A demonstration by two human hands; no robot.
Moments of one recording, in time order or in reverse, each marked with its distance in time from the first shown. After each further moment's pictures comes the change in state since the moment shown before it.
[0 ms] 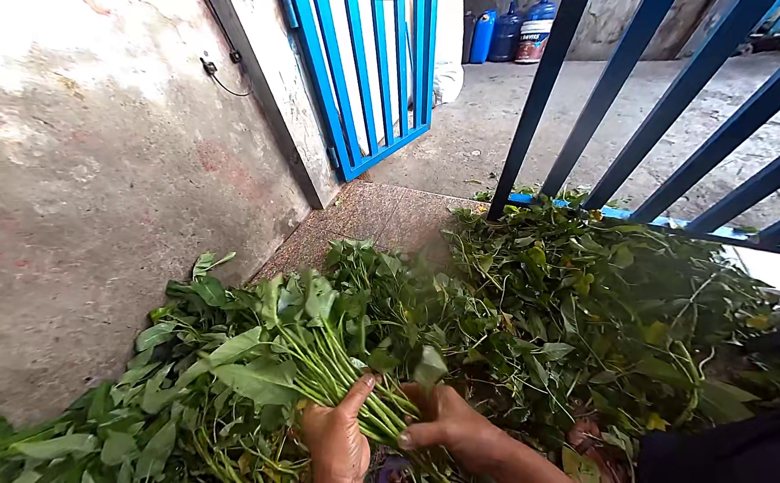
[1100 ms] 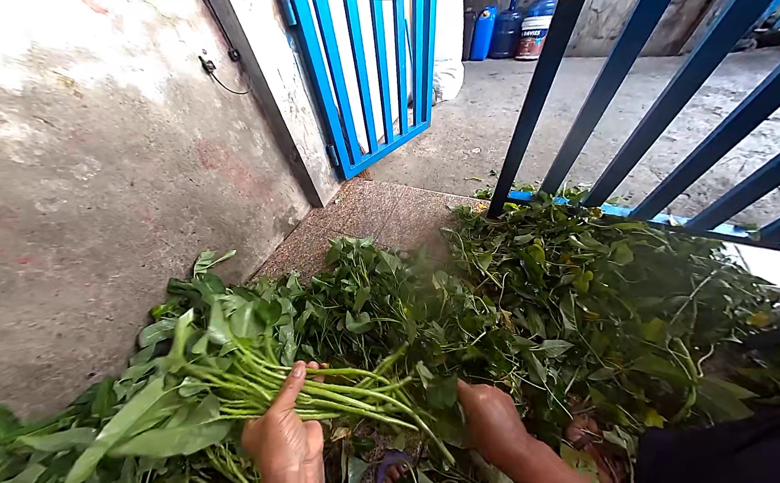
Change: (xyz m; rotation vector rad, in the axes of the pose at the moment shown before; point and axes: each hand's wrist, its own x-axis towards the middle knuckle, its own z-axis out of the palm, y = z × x) left_hand 0.025 0.036 -0.016 -0.133 0.316 0.125; right_hand -0.031 -0.003 -0.026 -1.290 0.398 0.203
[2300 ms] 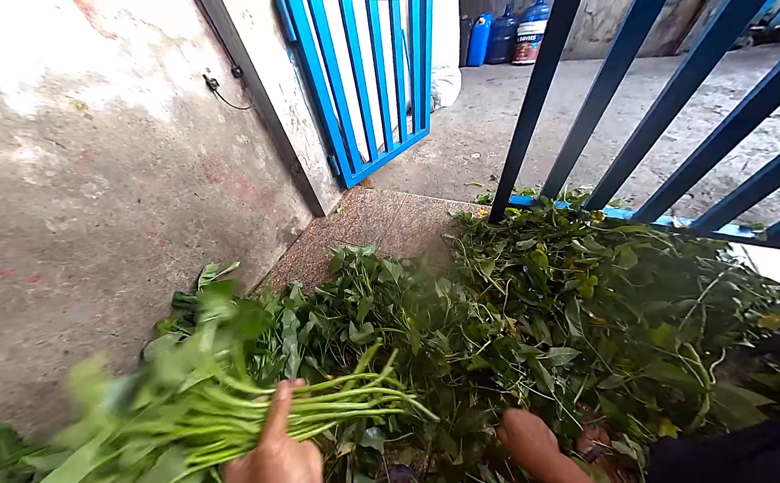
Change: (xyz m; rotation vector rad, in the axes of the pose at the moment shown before) left_hand -0.005 0.007 0.004 0.020 0.003 0.282; right_hand 0.023 0.079 0.036 -0.113 -0.375 0.466
